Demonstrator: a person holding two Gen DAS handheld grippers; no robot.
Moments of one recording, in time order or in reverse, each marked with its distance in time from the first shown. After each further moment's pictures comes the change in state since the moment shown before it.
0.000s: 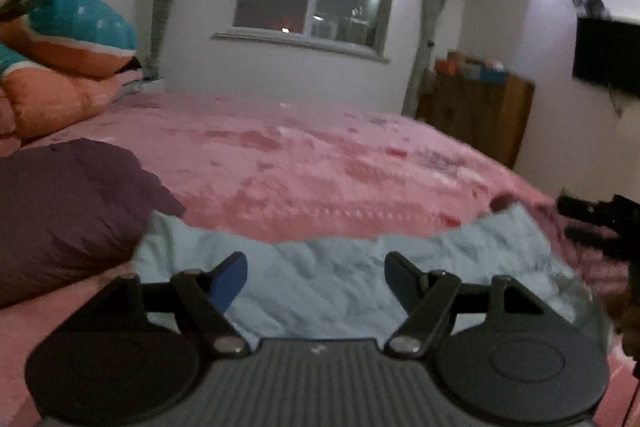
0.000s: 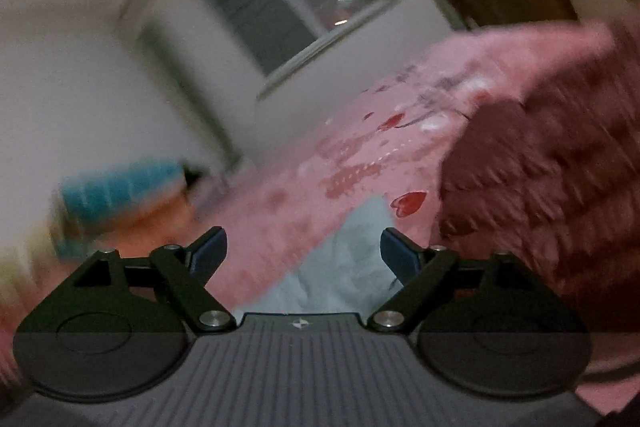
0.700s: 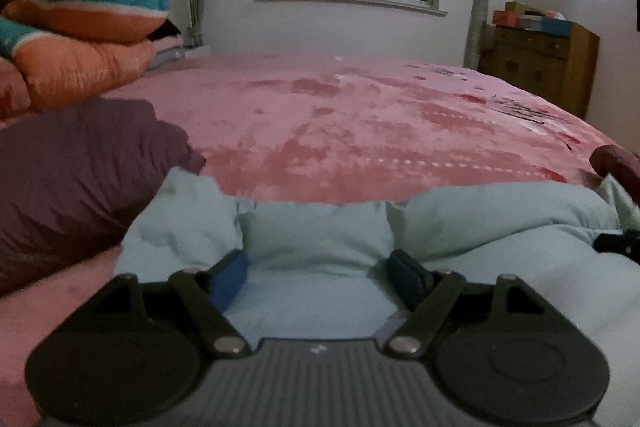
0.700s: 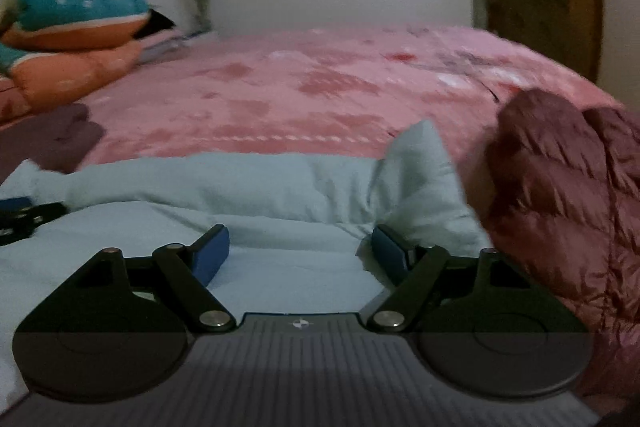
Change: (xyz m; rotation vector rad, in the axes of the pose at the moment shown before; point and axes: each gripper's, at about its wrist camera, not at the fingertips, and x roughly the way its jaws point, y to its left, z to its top) left arm 0.105 0.025 -0.023 0.005 0.112 0.187; right arm 0.137 -0.003 -0.038 -0.240 0.266 -0.219
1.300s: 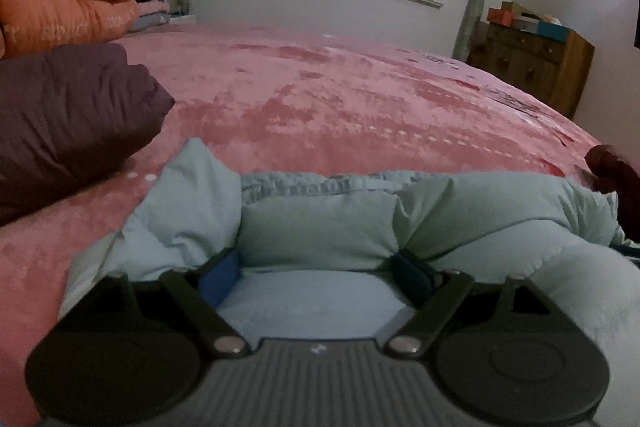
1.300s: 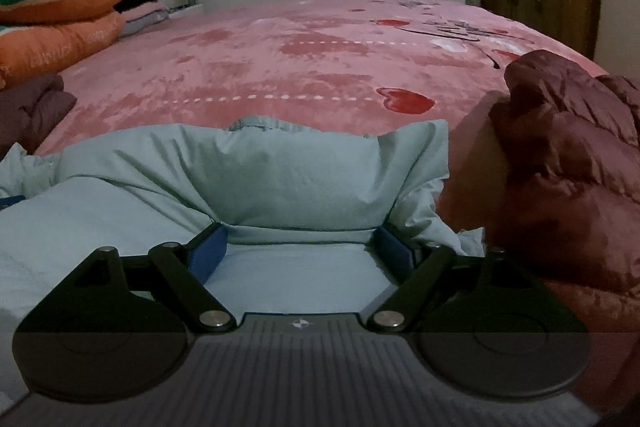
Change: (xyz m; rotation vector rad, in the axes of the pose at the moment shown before) left arm 0.034 0.004 -0.018 -0.066 0.056 -0.082; right arm 0.028 0.002 -0.011 -0.046 0.043 -0.026
